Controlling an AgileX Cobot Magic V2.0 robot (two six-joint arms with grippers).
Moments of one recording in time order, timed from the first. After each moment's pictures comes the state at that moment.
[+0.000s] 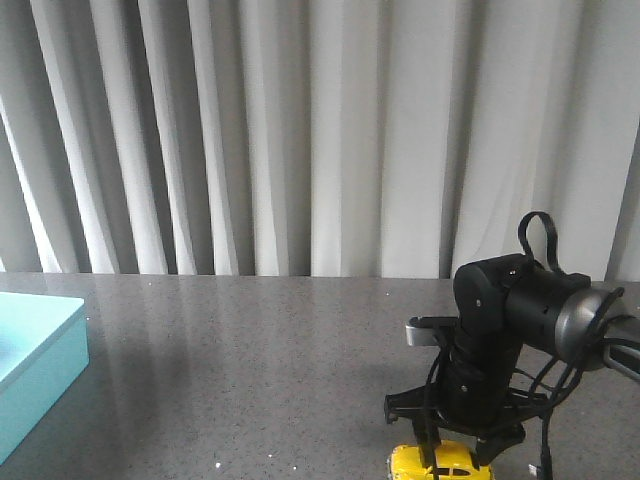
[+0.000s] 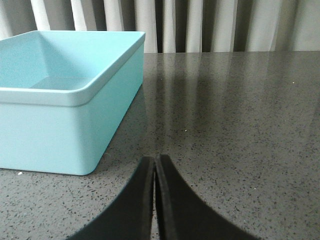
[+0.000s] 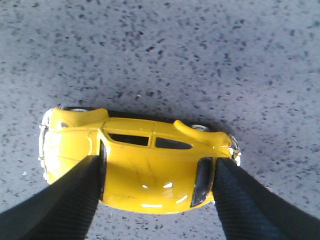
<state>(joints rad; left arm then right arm) 0.06 -0.01 0.02 -0.08 0.22 0.02 0.31 2.01 -1.65 -0.04 1.20 0.30</state>
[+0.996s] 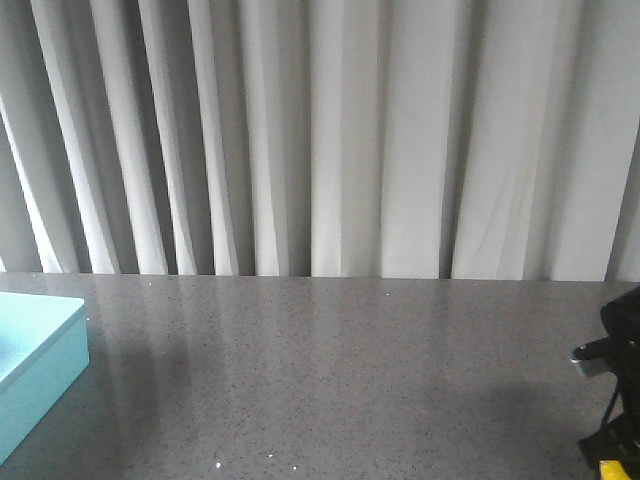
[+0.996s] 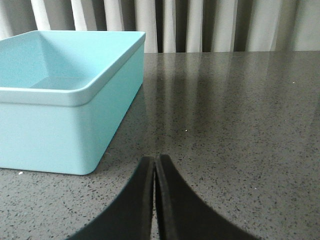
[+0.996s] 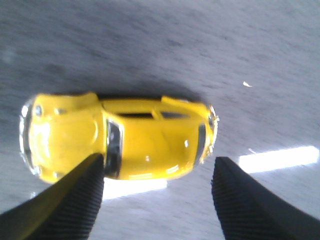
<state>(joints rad) 0.06 -0.01 0.02 -0.08 0.22 0.02 0.02 1.84 -1.34 -0.48 1.16 0.23</state>
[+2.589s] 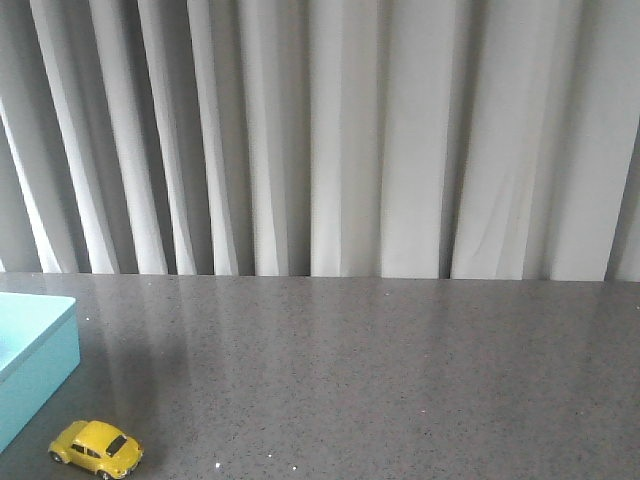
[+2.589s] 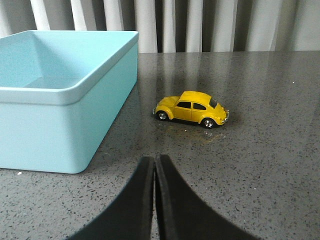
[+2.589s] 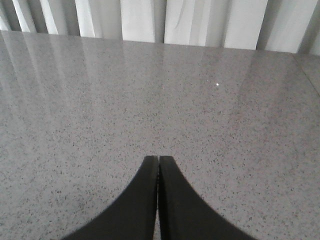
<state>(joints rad) 0.06 -0.01 0.02 -0.08 0.22 0.02 -0.04 0.37 -0.69 0.06 0.79 -0.09</state>
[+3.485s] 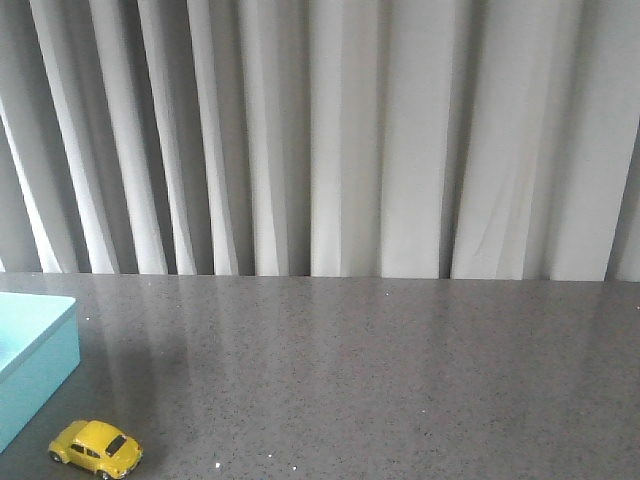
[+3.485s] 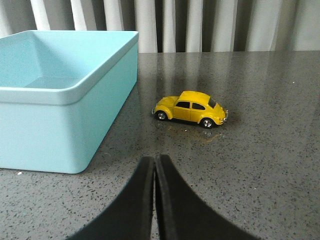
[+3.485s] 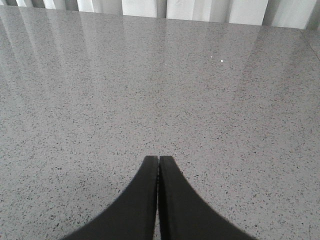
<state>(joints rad) 0.06 -0.01 0.02 -0.08 0.22 0.02 -0.04 0.36 -0.66 0.06 0.82 -0.09</state>
